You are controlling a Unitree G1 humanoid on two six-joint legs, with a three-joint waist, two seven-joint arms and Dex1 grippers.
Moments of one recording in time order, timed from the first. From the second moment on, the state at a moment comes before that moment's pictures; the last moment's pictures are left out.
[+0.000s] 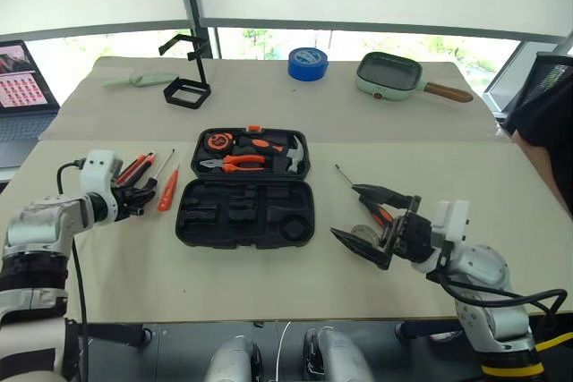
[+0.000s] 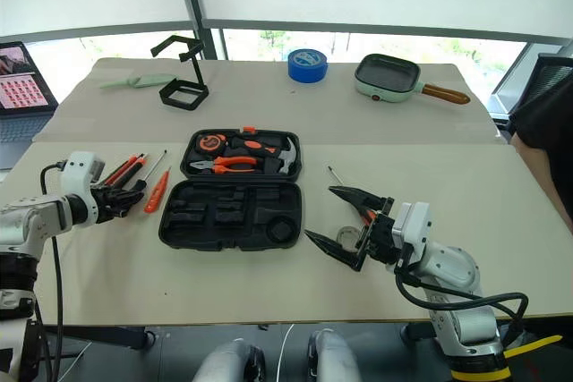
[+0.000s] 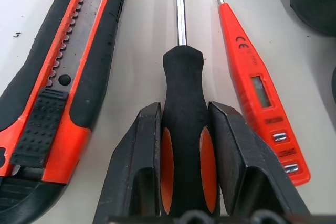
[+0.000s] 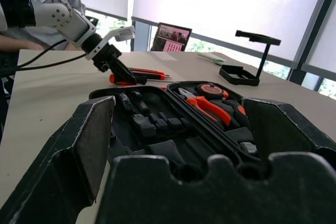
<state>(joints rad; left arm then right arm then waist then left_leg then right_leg) -0.50 0.84 0.16 0.44 -0.38 0.76 -0.67 -0.02 -0.49 -0.04 -0.32 0.53 -0.06 0.94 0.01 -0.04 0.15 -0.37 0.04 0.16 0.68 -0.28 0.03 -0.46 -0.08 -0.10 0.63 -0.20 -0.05</state>
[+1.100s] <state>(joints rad) -0.78 0.73 -0.31 0.54 0.12 -0.33 -1.21 0.03 -0.59 -0.15 -0.36 0.53 -0.04 0.94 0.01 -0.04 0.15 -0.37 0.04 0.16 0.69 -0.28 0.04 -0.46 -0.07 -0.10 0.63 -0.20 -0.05</state>
